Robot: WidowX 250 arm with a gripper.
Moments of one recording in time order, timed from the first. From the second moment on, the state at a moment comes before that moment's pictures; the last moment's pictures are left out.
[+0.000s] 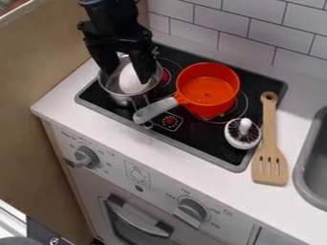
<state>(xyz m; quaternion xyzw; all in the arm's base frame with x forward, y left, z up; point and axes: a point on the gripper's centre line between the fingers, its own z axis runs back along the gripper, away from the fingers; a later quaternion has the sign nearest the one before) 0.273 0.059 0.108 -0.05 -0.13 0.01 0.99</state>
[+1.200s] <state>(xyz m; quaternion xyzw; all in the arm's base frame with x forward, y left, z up) 0.285 -0.011 0.106 -0.08 -0.07 0.07 0.99</state>
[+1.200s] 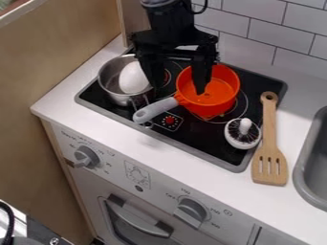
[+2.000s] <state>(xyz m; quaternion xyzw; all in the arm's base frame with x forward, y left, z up) 0.291 -0.112 0.069 -0.03 -0.13 0.19 0.97</state>
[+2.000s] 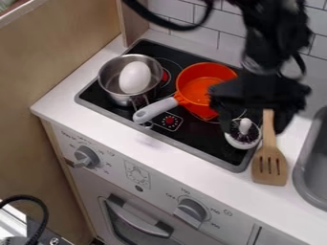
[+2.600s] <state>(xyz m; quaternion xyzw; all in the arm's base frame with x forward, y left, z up) 0.289 -0.103 0.048 0.03 -0.20 0.15 0.97</state>
